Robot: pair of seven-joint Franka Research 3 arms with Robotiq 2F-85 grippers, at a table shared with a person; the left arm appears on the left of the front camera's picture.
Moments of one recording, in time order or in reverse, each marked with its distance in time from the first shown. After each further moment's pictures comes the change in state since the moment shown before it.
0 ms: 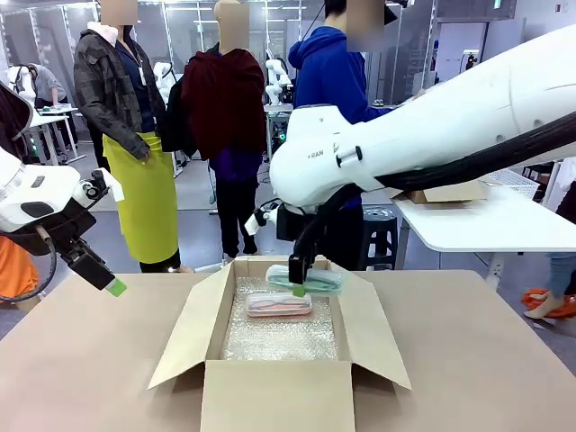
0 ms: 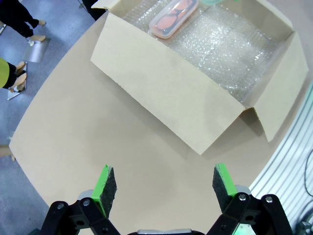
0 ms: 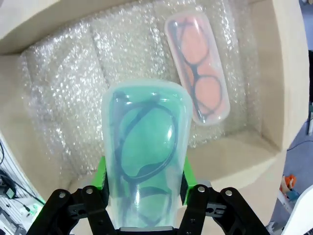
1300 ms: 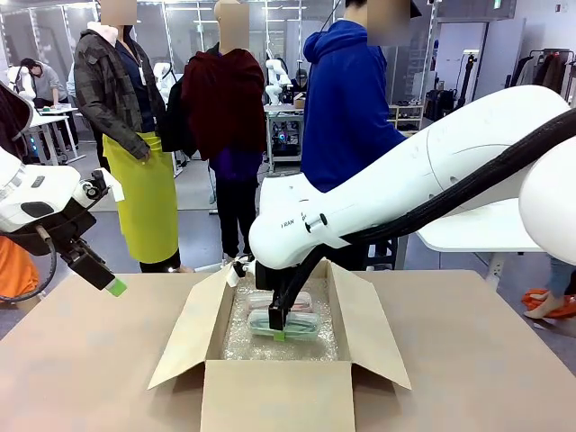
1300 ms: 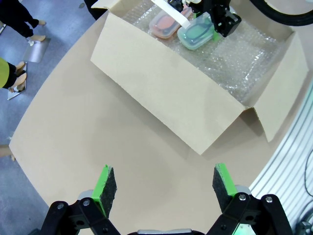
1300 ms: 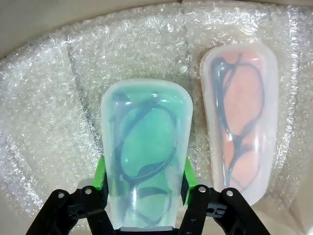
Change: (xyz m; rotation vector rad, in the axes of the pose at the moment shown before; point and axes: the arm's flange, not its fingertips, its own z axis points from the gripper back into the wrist) left arm 0.000 0.000 0.000 0.000 0.000 0.000; right arm 0.037 0.001 -0.112 0.033 0.035 0.087
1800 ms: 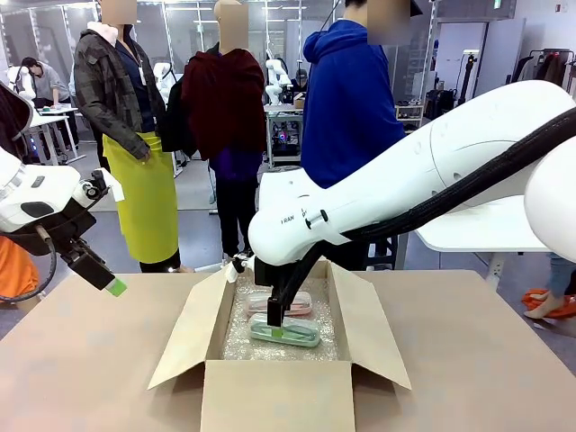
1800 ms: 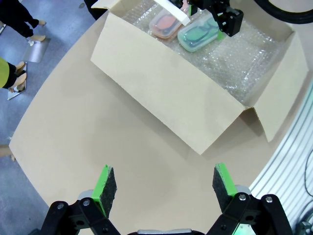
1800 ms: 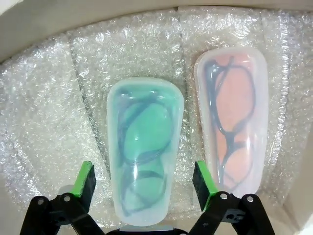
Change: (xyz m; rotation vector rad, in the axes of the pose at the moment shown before) left arm 0.000 0.000 0.000 0.000 0.000 0.000; right arm 0.001 0.001 0.009 -0.012 -0.008 0.006
